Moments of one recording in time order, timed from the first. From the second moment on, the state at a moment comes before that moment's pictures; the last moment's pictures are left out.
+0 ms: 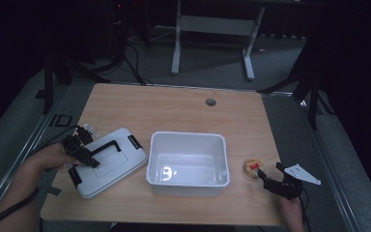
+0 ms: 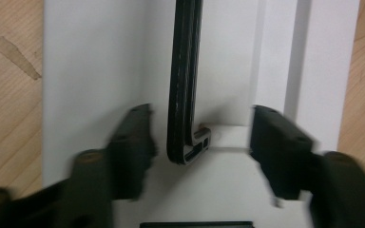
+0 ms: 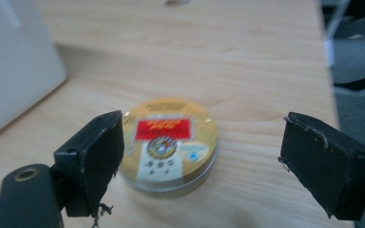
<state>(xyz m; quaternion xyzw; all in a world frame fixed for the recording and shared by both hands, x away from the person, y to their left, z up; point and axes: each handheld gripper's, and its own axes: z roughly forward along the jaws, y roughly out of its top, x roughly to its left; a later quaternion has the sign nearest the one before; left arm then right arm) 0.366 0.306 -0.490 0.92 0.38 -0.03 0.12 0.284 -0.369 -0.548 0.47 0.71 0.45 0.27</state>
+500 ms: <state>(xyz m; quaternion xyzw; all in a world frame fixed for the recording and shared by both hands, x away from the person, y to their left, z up) 0.364 0.302 -0.489 0.93 0.36 -0.03 0.10 0.294 -0.385 -0.538 0.40 0.82 0.36 0.19</state>
